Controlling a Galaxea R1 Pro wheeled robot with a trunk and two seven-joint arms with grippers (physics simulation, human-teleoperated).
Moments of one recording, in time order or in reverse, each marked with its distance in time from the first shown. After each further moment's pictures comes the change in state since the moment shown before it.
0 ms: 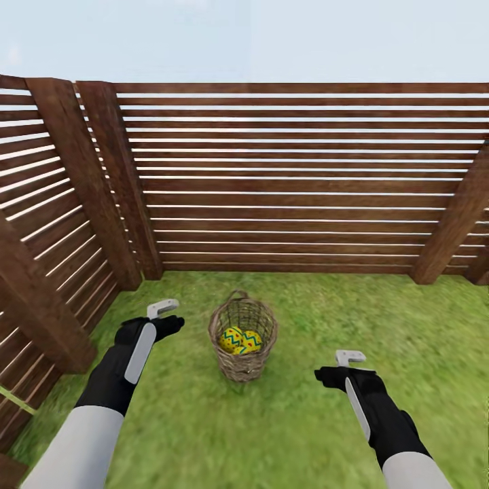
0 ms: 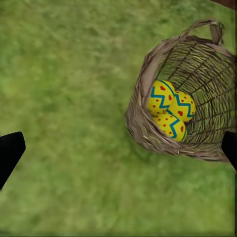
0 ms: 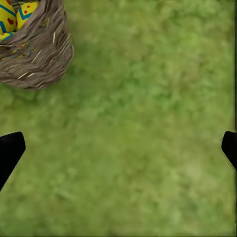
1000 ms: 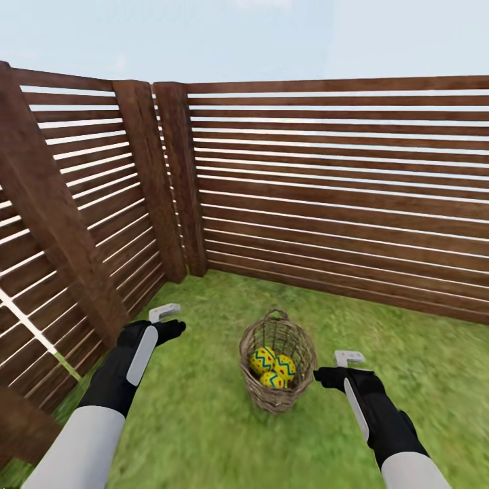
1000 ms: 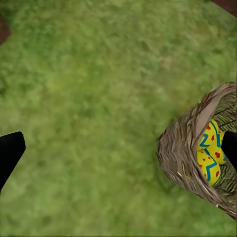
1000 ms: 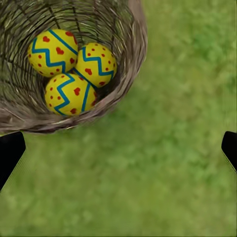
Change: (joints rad) left arm 0.000 -0.001 -0.001 0.041 0.001 -0.006 -0.005; right arm -0.001 0.004 0.003 0.005 0.000 -0.003 0.000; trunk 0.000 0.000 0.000
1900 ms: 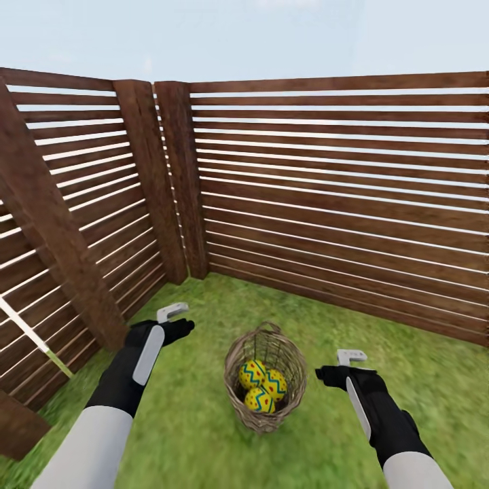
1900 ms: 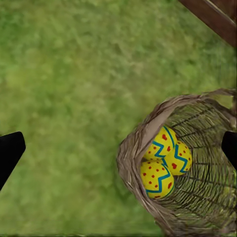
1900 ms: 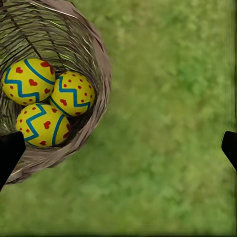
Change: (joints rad) left arm 0.000 -0.039 0.001 0.000 0.040 -0.006 -0.005; right arm 0.000 -0.006 -0.009 -0.011 0.001 0.002 -0.001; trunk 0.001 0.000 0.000
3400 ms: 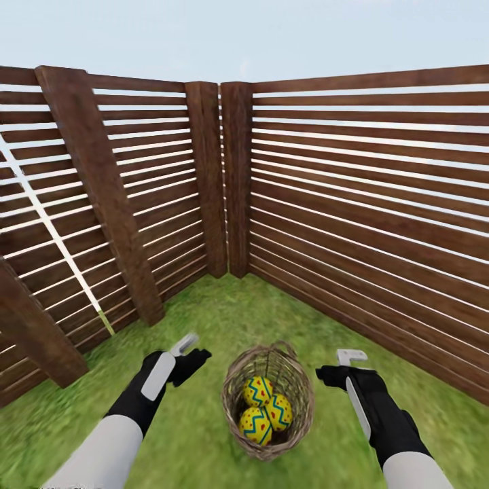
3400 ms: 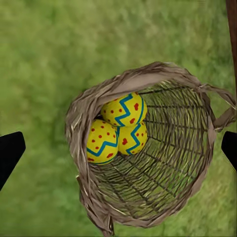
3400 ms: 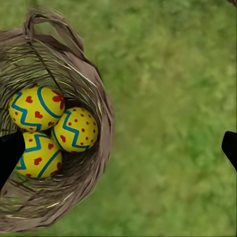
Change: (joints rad) left arm 0.008 -0.024 -0.001 0.352 0.344 -0.191 0.004; right arm 0.000 0.001 0.000 -0.001 0.005 -0.002 -0.003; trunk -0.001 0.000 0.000
